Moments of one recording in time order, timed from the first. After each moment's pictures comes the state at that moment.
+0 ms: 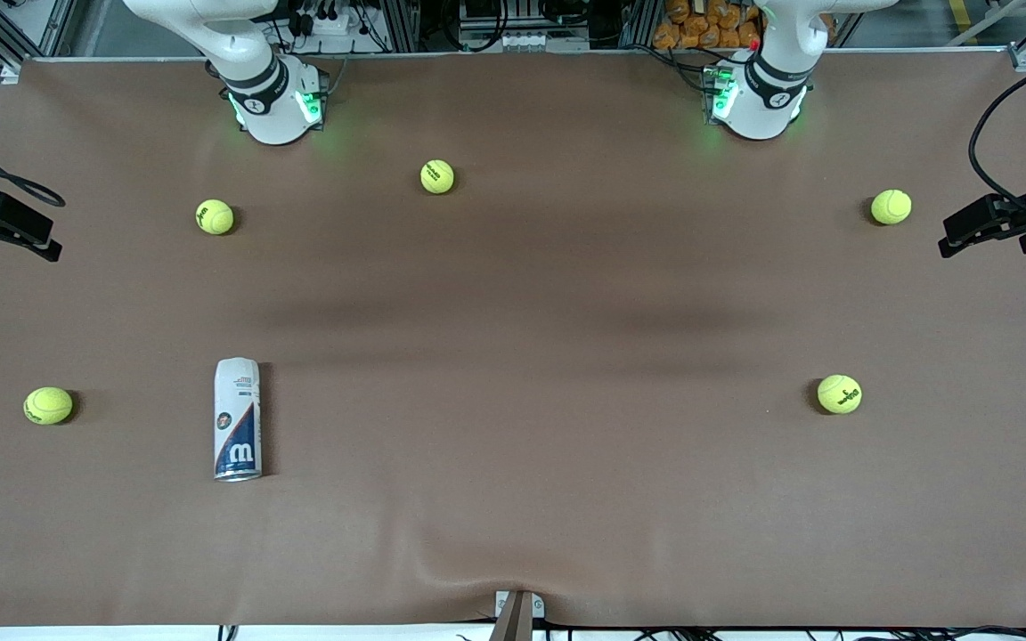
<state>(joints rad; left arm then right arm) -0.01 0.02 0.02 -1.56 0.00 1.58 -0.03 0.06 0.05 -0.10 -1.47 0.00 1.54 -0.01</state>
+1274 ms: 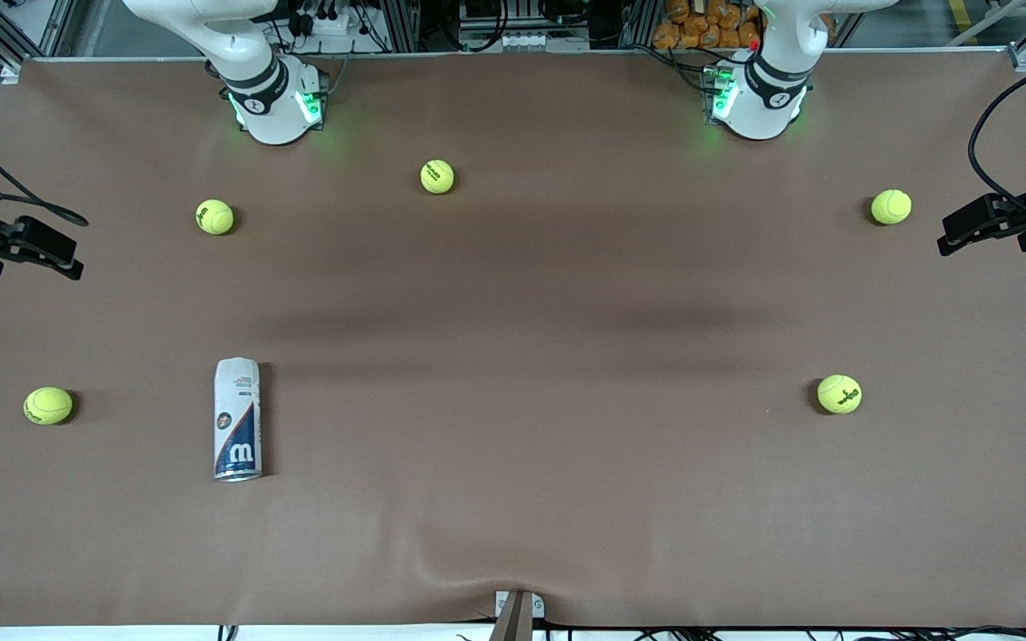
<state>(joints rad) -0.01 0.03 0.02 -1.56 0.00 1.56 -0.03 0.07 0.09 -0.10 -1.50 0.00 1.60 -0.01</state>
